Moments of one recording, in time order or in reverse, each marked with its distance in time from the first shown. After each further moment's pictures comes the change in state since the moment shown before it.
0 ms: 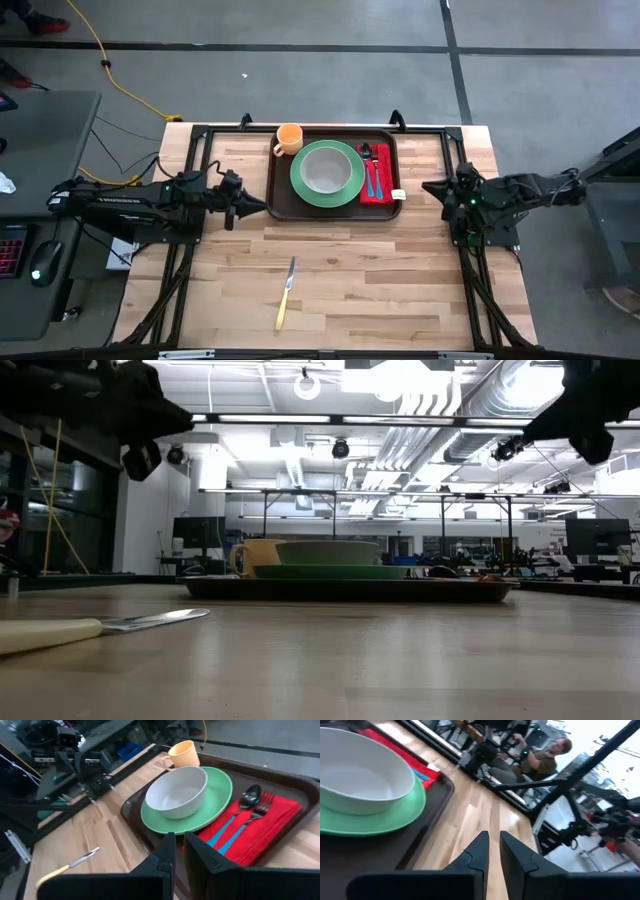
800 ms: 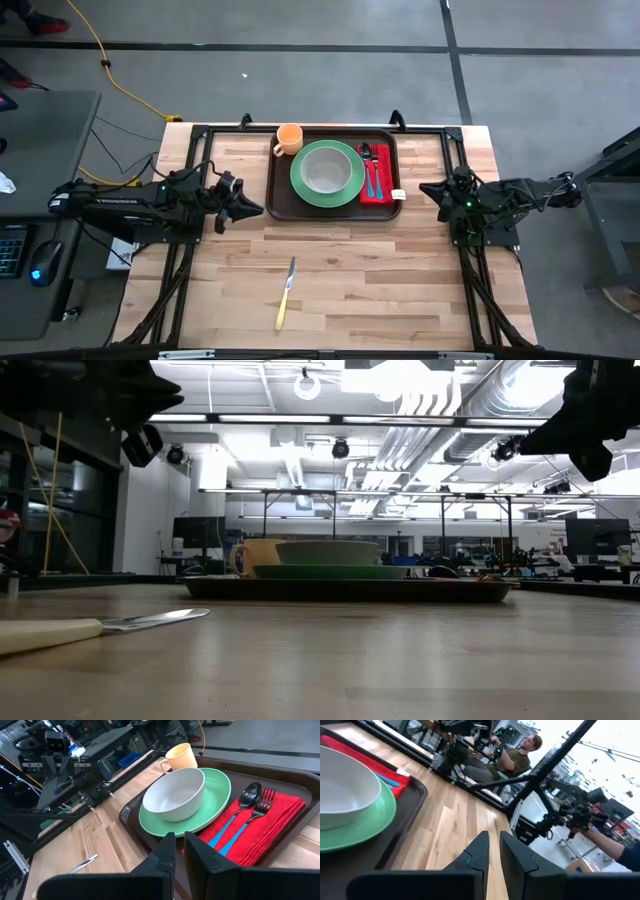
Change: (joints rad) left arm 0.000 -0.054 0.000 0.023 0.117 0.036; right arm 0.000 -0.074 -0.104 0.075 0.029 0.010
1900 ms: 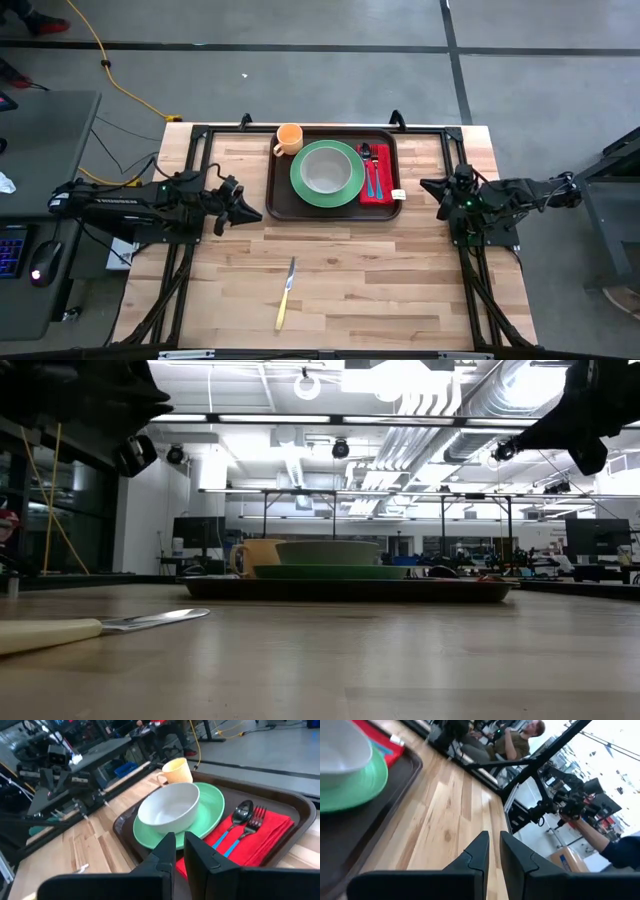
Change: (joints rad) left arm 0.000 0.005 0.000 -0.077 0.066 -0.086; right arm 0.000 0.001 0.000 0.041 0.054 -0.084
